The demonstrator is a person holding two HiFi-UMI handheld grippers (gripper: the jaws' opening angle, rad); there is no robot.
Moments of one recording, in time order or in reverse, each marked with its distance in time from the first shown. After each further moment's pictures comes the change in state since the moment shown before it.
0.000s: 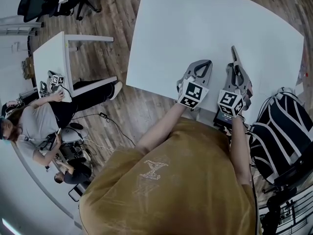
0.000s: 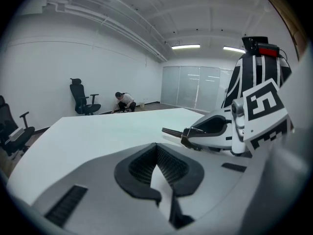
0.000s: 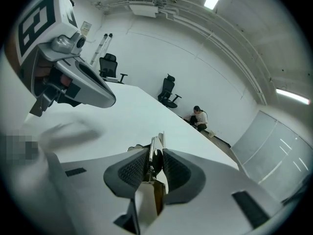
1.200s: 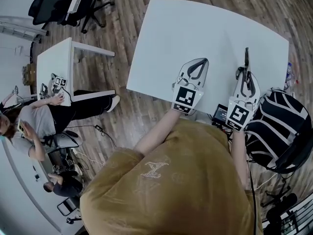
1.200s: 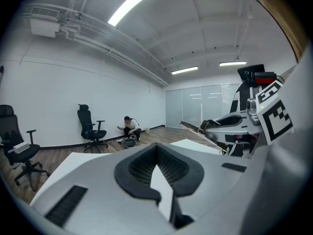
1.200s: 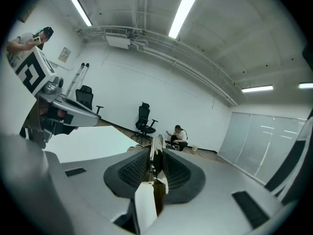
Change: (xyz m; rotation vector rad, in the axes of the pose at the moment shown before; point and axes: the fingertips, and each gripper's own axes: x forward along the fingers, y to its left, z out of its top) left arm -0.075 -0.011 0.125 0.037 -0.308 0.076; right arm -0.125 -0.103 0.086 0.229 -0.324 -0.211
